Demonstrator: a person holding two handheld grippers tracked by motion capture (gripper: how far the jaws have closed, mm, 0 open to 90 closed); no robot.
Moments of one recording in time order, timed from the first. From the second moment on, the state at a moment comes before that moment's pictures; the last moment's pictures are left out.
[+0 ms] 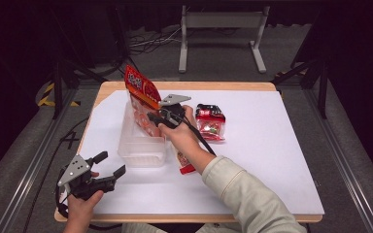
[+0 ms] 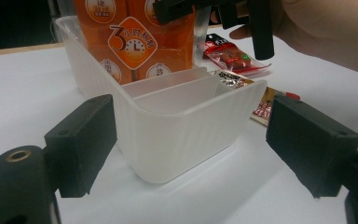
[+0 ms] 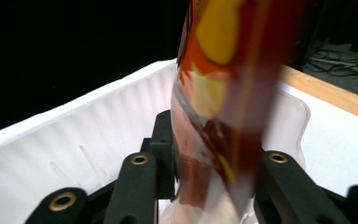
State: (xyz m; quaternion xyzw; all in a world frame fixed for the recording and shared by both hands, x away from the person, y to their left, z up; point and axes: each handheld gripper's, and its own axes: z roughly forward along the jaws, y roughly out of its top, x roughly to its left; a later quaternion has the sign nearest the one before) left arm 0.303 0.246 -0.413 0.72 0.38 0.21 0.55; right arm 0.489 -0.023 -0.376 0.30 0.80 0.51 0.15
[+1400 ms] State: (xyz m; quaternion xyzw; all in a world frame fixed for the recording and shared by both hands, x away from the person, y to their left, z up) left arm 0.308 0.242 -0.413 0.72 0.38 0.21 0.55; right arm 0.480 -0.172 -0.308 0.21 0.77 0.58 0.18
